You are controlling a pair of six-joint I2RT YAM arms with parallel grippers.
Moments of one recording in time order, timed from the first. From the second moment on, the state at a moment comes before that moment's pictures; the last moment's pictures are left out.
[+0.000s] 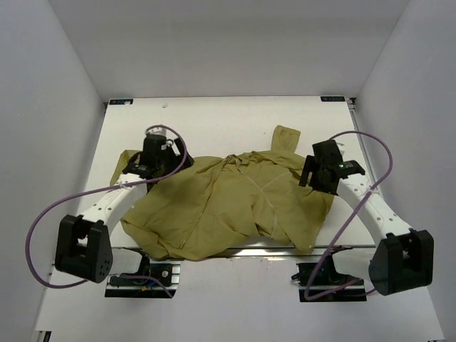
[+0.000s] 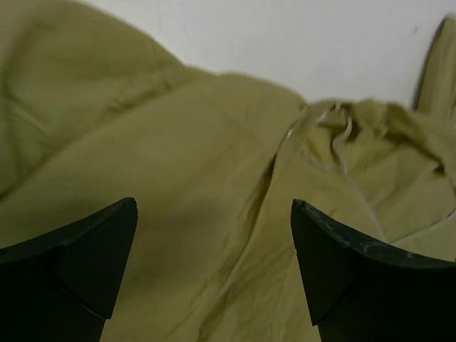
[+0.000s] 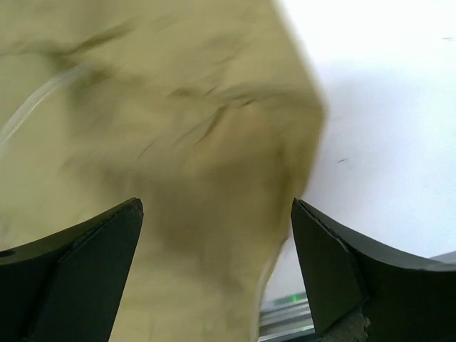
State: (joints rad) left arm -0.27 1.30 0.87 -0.24 -0.02 -0.59; right arm 0.28 1.20 0.90 -0.77 0.26 0.45
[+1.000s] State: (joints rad) left arm -0.15 1.71 0.93 -0.08 -0.10 -0.56; right arm 0.14 2.14 2.36 -0.67 -0.30 0.10
